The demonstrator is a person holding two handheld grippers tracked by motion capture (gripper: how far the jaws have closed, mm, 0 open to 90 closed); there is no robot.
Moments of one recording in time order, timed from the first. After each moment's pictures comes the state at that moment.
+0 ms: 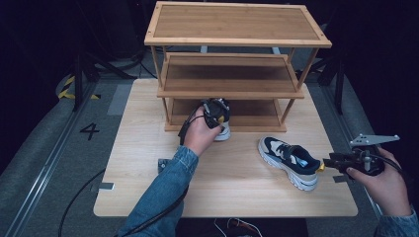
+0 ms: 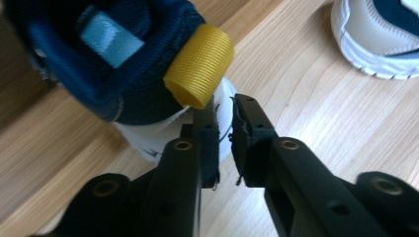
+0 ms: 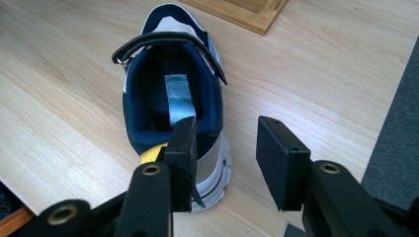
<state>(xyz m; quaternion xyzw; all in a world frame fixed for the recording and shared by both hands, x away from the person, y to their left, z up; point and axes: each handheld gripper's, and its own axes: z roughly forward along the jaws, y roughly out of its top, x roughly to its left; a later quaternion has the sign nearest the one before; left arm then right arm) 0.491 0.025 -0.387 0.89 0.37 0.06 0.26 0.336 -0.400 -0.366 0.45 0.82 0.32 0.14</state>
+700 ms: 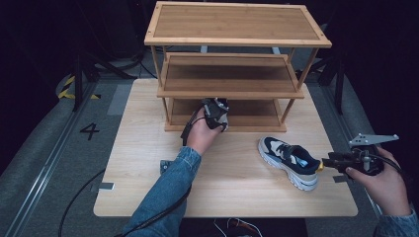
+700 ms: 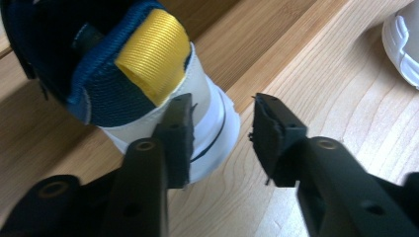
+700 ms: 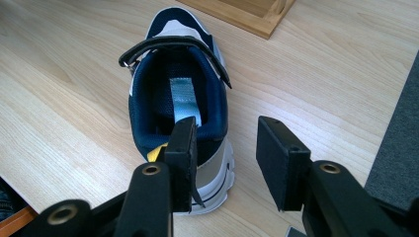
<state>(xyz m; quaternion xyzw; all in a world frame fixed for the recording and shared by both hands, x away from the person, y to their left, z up) 0.500 0.024 -0.411 0.88 0.34 0.14 0.31 0.336 -0.396 -0.365 0.44 0.82 0.33 0.14</state>
